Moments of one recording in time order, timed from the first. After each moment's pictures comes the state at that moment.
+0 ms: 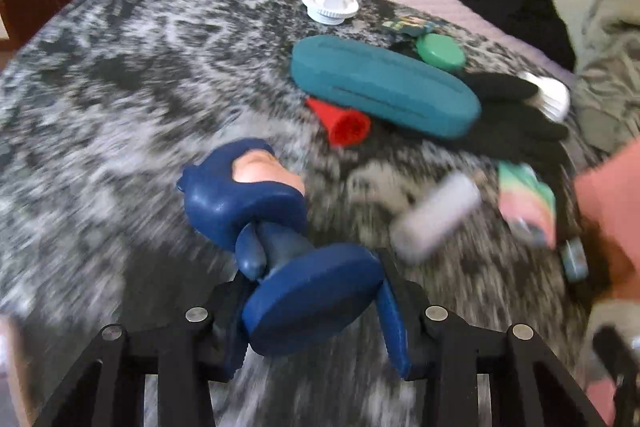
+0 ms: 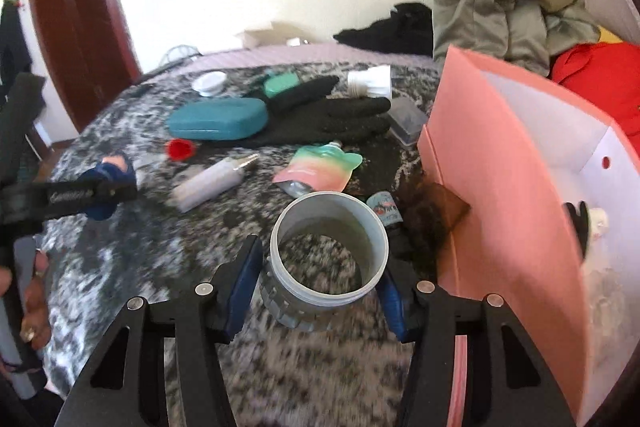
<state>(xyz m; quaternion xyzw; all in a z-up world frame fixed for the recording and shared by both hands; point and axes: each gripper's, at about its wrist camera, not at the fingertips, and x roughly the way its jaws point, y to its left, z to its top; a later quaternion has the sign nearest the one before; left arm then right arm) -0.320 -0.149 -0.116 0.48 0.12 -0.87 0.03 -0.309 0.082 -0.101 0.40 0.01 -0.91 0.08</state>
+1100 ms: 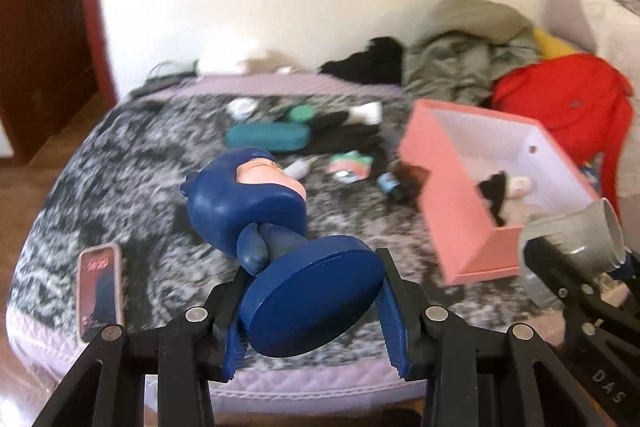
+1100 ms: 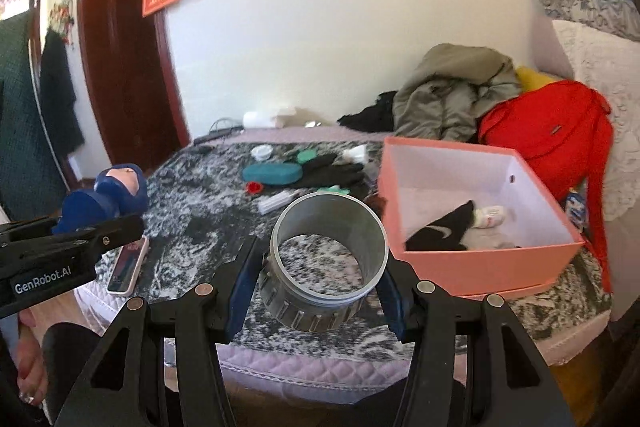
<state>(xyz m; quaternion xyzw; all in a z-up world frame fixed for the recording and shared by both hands) -0.065 -0.047 0.046 0.35 0.02 -0.94 -0.06 -0.021 0.122 0.052 0.27 -0.01 -0.96 0.08</state>
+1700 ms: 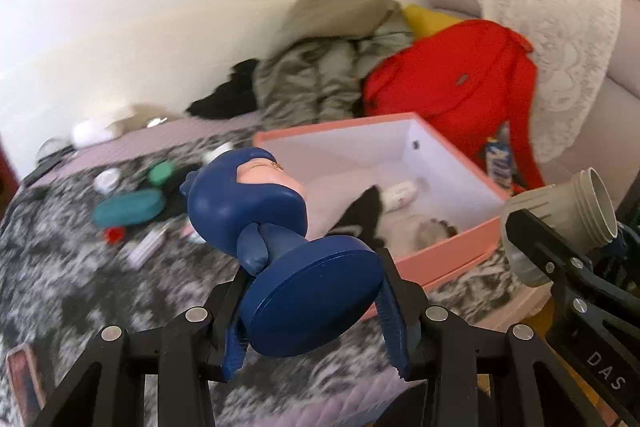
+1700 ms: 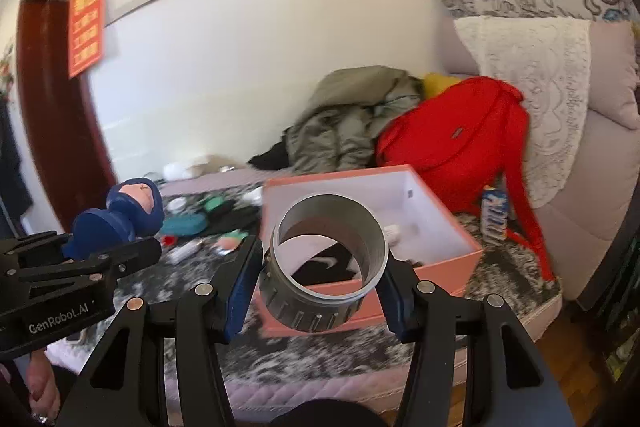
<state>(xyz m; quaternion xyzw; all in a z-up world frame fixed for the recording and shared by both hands) -0.106 0.115 0.081 0.32 -0.05 -0.93 -0.19 -0.004 0.270 0.092 0.23 -0.06 -0.97 -0.04</state>
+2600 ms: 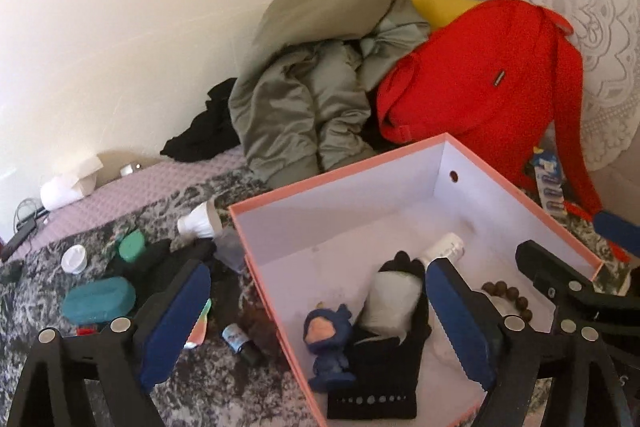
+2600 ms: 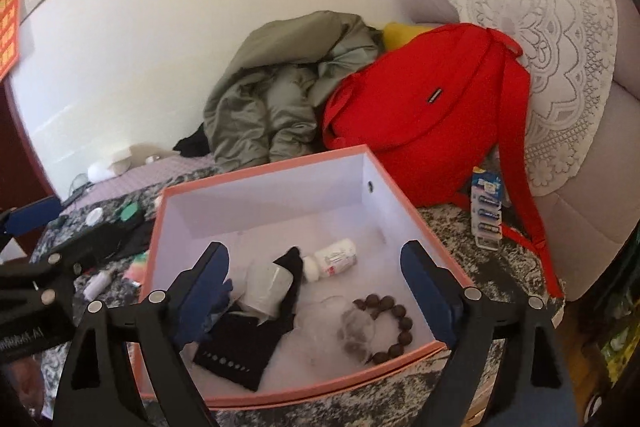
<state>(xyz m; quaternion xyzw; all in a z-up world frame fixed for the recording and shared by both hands) -0.249 0.172 0.053 0.31 -0.10 -0.93 -0.18 -0.195 0.347 0.044 0.31 -0.09 -0.94 -0.11</state>
